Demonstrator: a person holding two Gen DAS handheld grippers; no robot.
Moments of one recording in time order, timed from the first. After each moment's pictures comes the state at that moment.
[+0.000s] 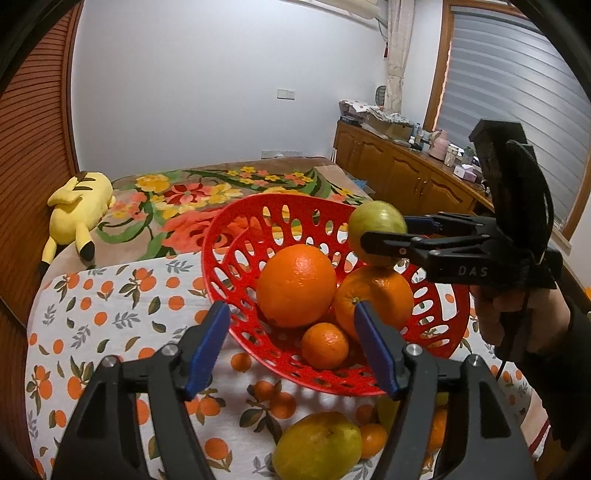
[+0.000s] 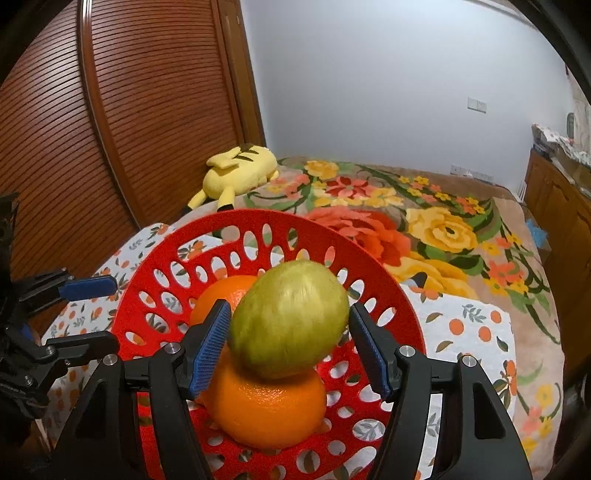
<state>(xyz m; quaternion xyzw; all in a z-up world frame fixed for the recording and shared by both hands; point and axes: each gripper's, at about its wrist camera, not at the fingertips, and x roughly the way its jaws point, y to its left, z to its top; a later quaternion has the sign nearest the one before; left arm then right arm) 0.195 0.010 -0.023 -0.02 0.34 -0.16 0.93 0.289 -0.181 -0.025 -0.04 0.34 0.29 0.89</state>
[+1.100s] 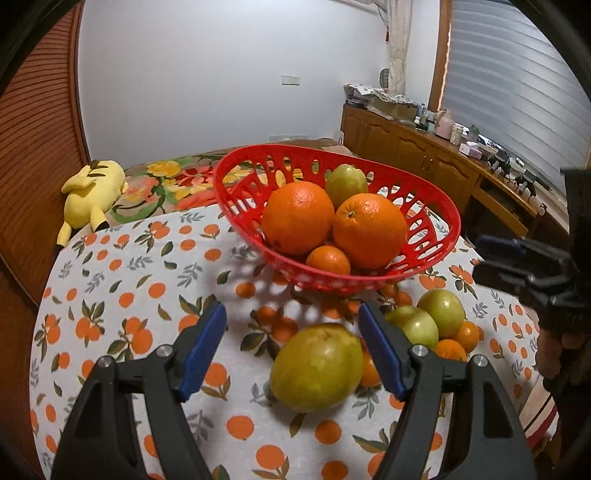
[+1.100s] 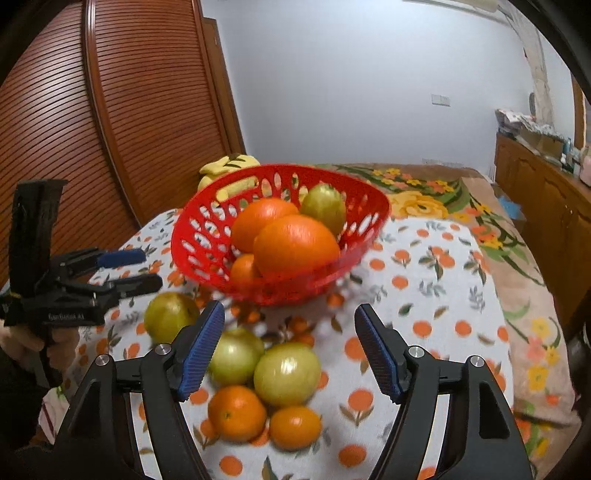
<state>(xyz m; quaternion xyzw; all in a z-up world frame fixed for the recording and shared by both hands) 0.136 0.011 -0.054 0.00 0.36 -0.14 0.92 0.149 -0.226 -0.049 0.00 0.33 0.25 0.91</state>
